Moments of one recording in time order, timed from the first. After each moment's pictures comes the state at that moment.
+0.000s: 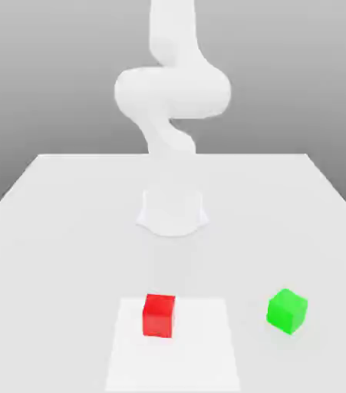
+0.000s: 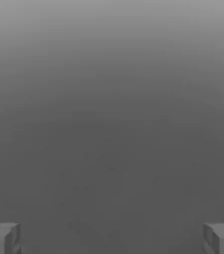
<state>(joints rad) 0.00 -0.72 0.00 -2.35 0.00 2.35 0.80</state>
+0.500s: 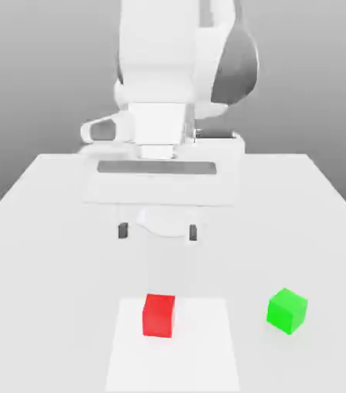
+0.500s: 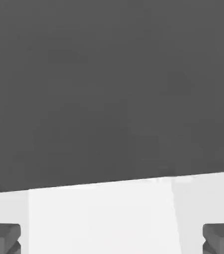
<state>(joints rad) -0.03 -0.16 -0.02 -2.72 0.00 2.70 0.84</state>
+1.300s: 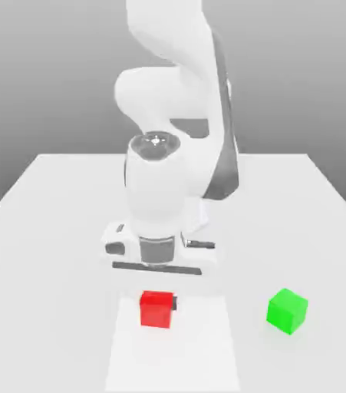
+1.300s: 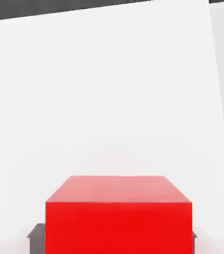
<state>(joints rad) -0.05 0.03 -0.01 -2.80 0.00 2.84 0.85</state>
